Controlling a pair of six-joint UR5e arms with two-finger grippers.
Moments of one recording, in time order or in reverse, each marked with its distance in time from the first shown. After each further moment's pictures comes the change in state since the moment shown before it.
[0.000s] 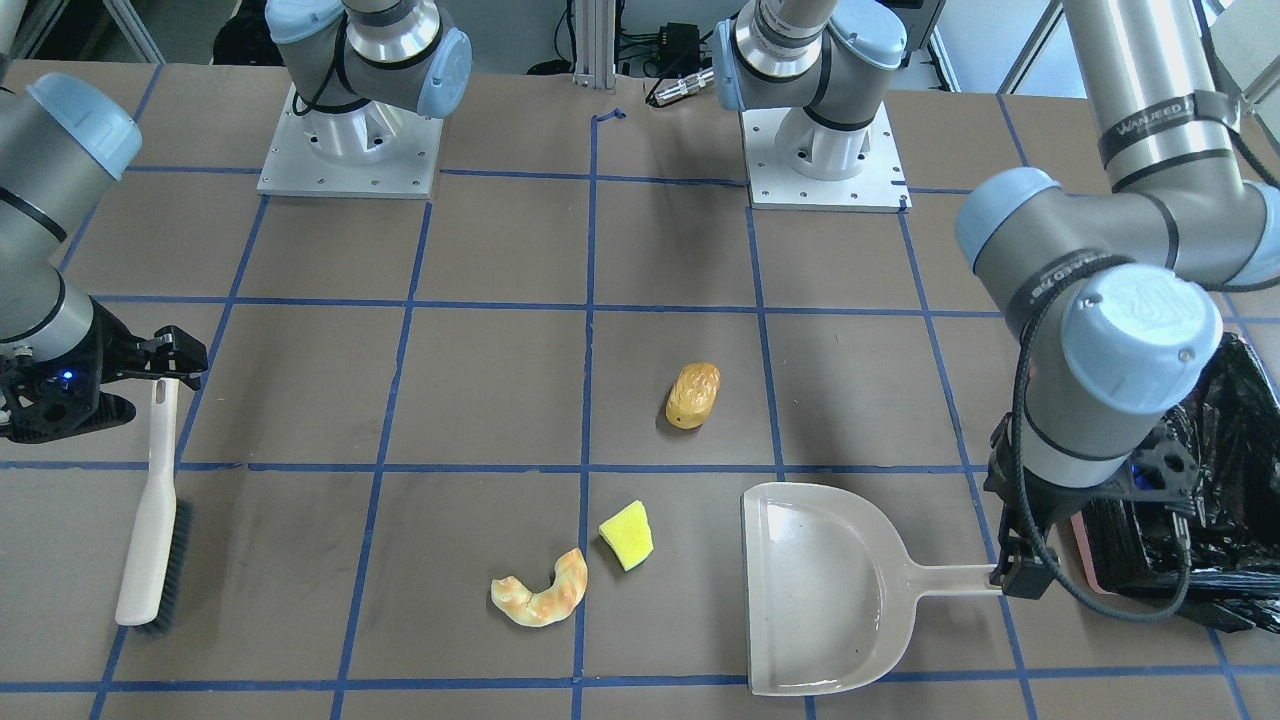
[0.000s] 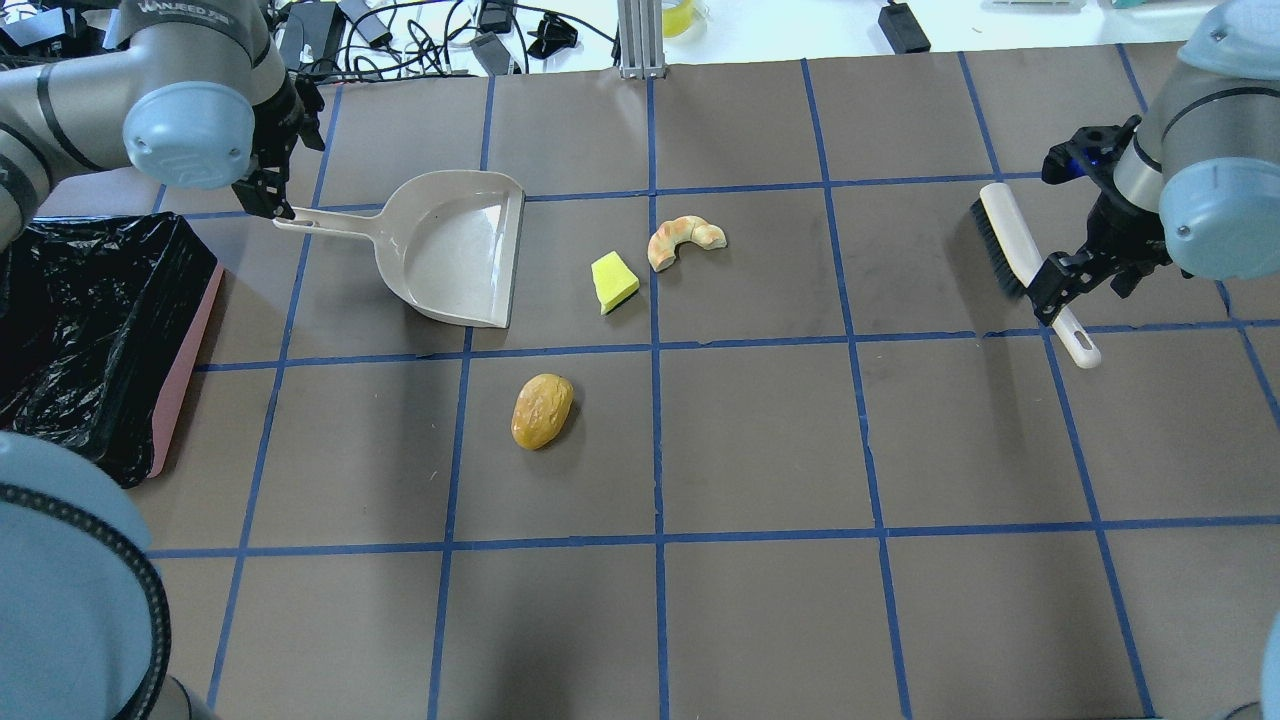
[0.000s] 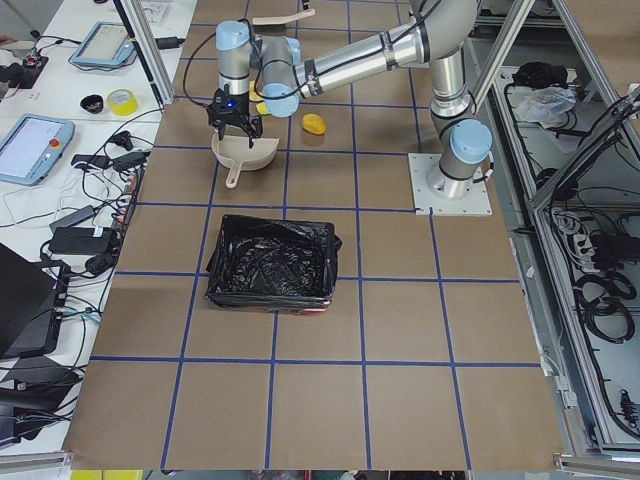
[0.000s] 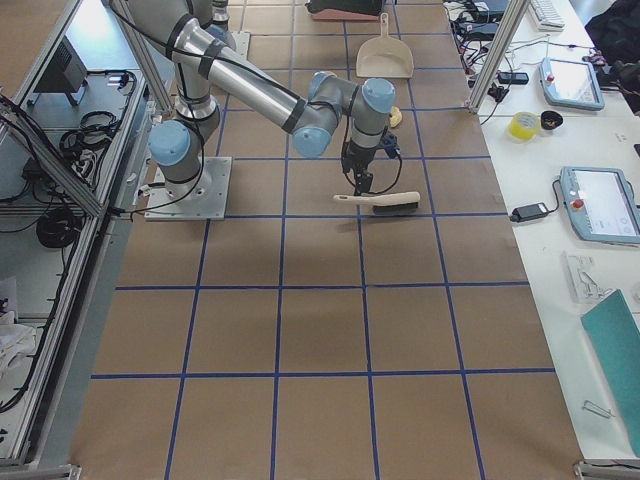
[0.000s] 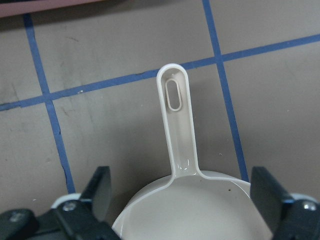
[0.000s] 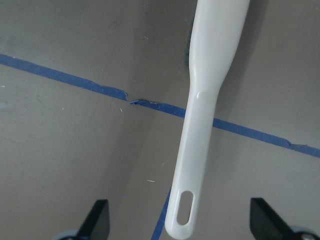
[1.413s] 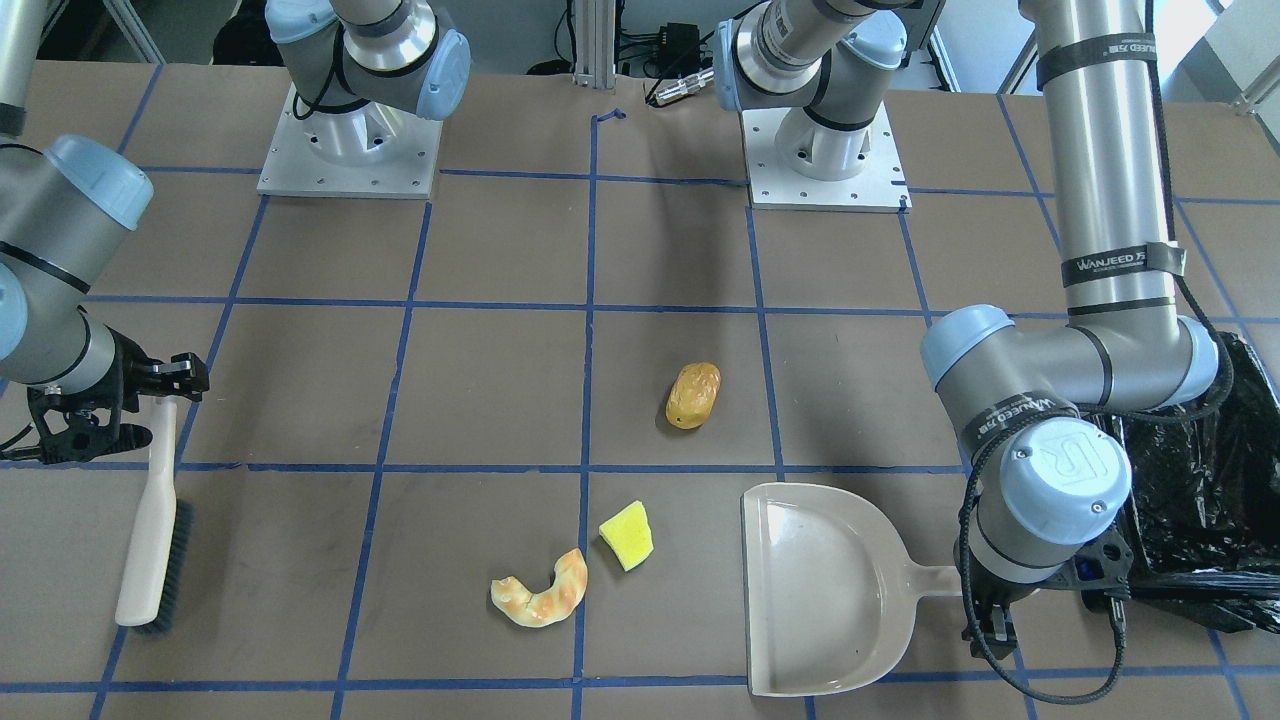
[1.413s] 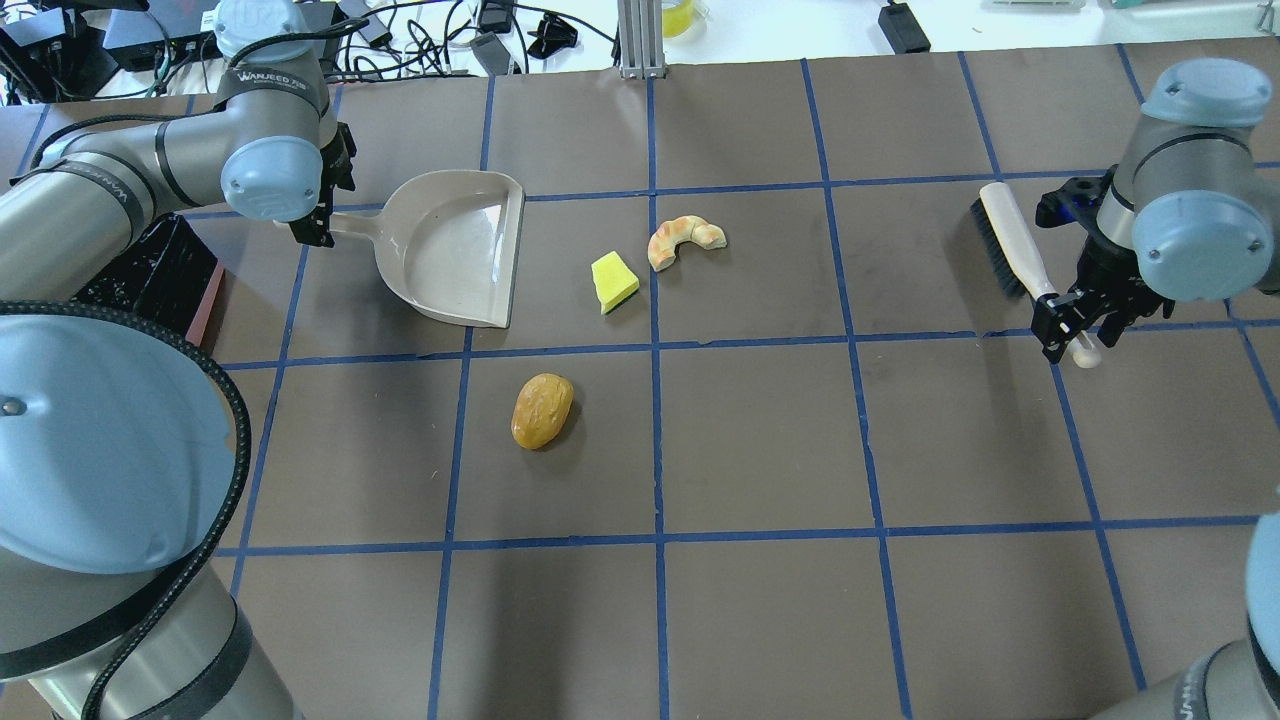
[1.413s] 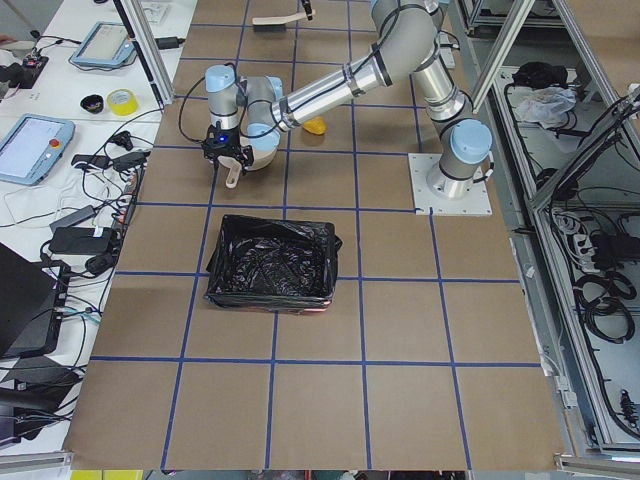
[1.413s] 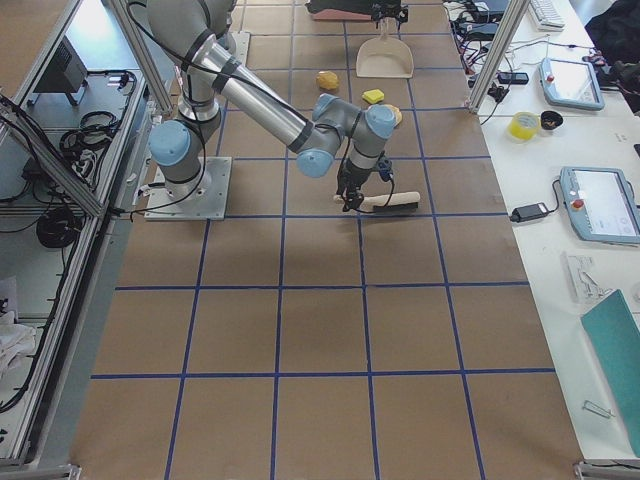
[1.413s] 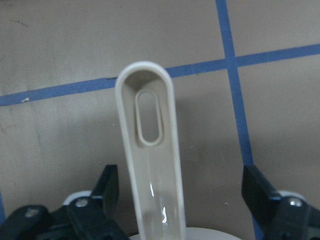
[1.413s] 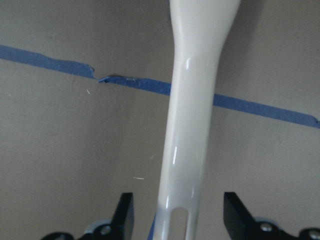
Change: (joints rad) left arm 0.000 -0.167 0.014 0.129 0.037 -0.041; right arm -0.013 0.076 0.027 -0.013 -0.065 0.069
